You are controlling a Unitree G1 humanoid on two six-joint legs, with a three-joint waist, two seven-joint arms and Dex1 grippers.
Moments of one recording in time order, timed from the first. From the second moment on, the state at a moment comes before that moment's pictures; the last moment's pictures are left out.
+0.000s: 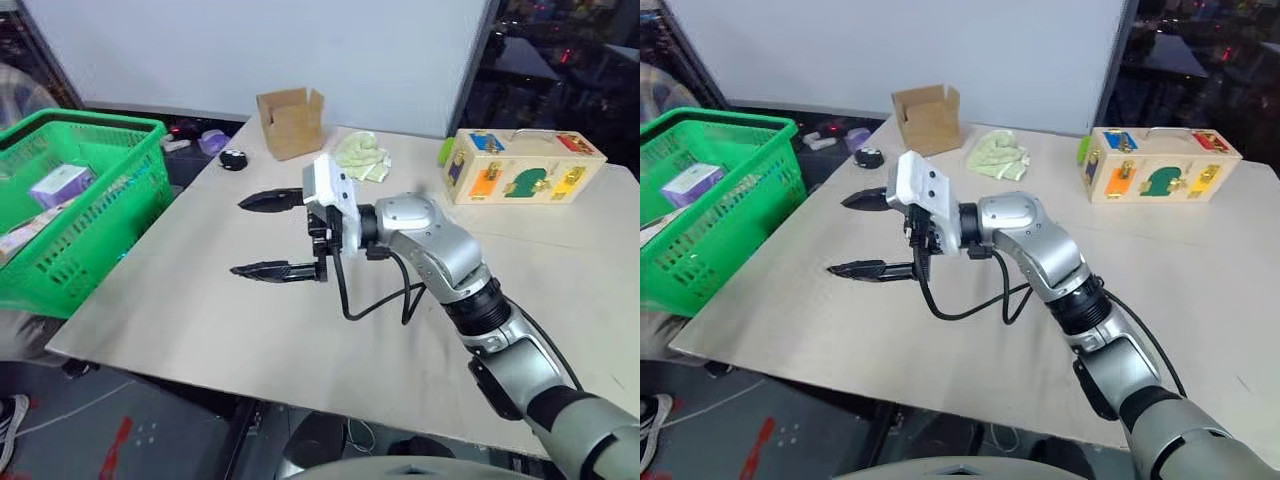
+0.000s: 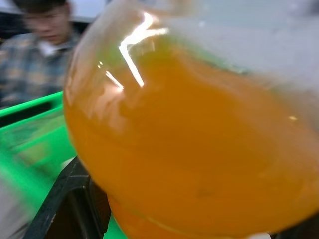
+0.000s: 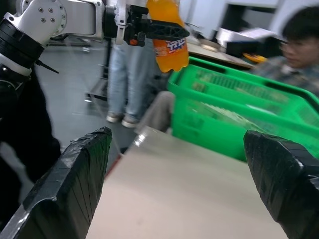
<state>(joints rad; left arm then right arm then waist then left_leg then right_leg) 0.08 0.78 1.30 -0.31 -0.68 0.89 -0.40 -0.84 -0.05 0.38 0.01 0.36 0.40 1.02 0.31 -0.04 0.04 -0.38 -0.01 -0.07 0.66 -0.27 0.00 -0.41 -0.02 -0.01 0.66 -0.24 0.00</state>
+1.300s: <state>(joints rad) -0.85 1.26 0.46 1.32 -0.17 -0.01 -0.56 -0.87 0.05 0.34 -0.08 0.28 0.59 0.56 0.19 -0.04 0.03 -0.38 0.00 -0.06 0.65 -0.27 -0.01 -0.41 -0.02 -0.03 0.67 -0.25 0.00</state>
